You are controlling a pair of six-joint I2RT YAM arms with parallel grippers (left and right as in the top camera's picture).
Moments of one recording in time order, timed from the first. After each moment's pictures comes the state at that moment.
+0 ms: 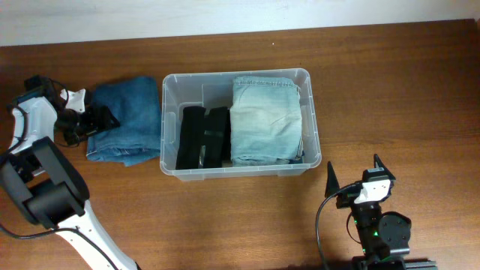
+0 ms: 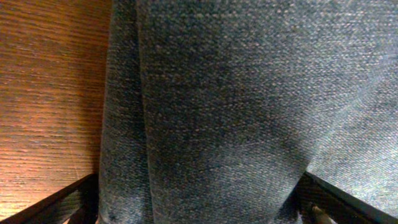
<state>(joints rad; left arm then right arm) 0.42 2.30 1.80 -0.99 0.34 0.21 0.01 0.01 0.01 -0.07 -0.05 -0.05</state>
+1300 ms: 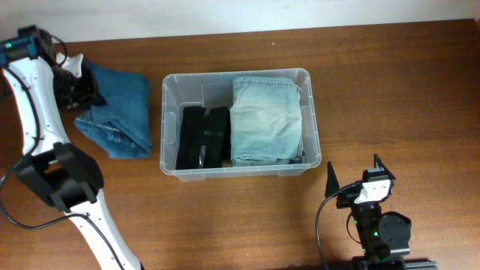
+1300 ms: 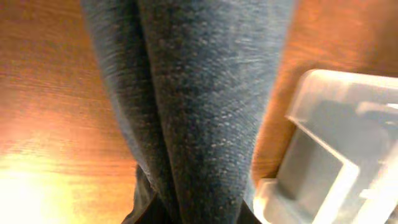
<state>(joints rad) 0.30 2.41 2.55 -1.64 0.28 0.07 0.01 0.01 0.01 -0.07 -0.05 -0.05</state>
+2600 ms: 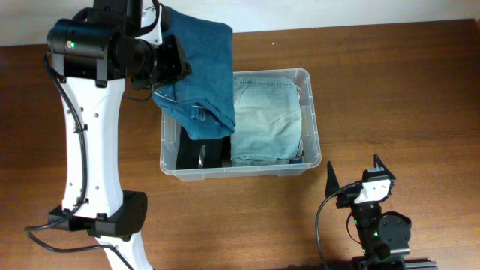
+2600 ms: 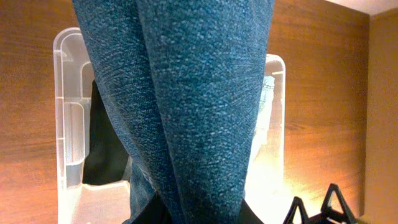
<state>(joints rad) -0.22 2.04 2.70 -1.69 0.32 -0.38 0.01 0.01 0.01 -0.07 -0.05 -0.05</state>
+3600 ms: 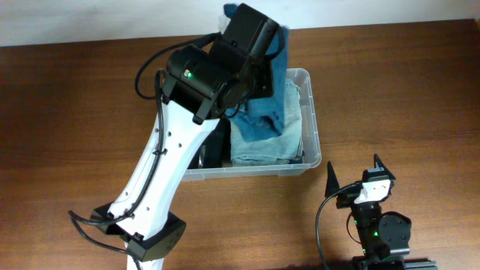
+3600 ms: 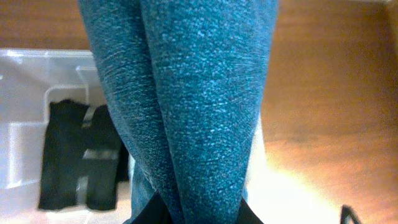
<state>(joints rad) -0.68 2.04 2.64 -1.52 -0.12 -0.62 0.01 0.01 0.01 -0.07 -0.05 -0.05</state>
